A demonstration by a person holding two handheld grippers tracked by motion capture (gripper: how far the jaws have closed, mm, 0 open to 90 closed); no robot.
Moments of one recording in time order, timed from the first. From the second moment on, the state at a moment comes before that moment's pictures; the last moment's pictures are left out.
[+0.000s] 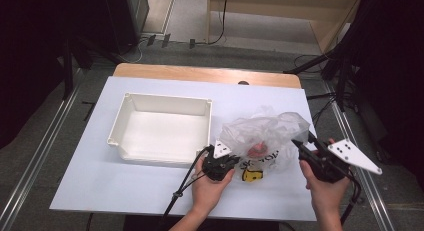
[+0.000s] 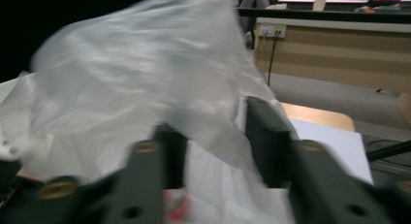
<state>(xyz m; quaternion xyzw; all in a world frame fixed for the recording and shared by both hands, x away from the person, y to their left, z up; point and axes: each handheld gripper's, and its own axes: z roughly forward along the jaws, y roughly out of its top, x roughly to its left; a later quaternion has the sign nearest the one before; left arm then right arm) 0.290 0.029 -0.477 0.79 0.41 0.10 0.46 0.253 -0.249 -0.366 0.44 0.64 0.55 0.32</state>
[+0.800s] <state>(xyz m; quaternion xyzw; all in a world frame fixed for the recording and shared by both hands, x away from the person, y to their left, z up) 0.286 0.030 -0.476 0.79 0.40 0.10 0.46 0.360 -0.264 -0.480 0.62 0.66 0.38 0.20</state>
